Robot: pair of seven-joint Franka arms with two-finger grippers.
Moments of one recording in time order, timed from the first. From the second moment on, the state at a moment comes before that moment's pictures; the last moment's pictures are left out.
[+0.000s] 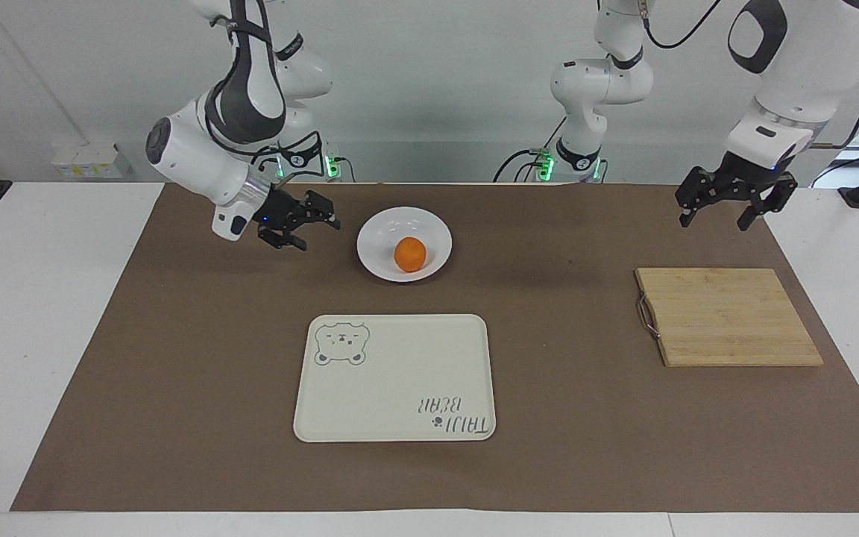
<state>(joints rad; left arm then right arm) -0.06 0.05 -0.01 -1.45 0.00 1.51 0.10 0.17 -0.10 -0.09 -2.39 0.75 2.04 -0.48</state>
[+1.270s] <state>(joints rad) -0.06 0.02 -0.01 -1.51 0.00 1.48 0.10 0.21 -0.03 -0.09 -2.55 1.09 2.11 -0.63</state>
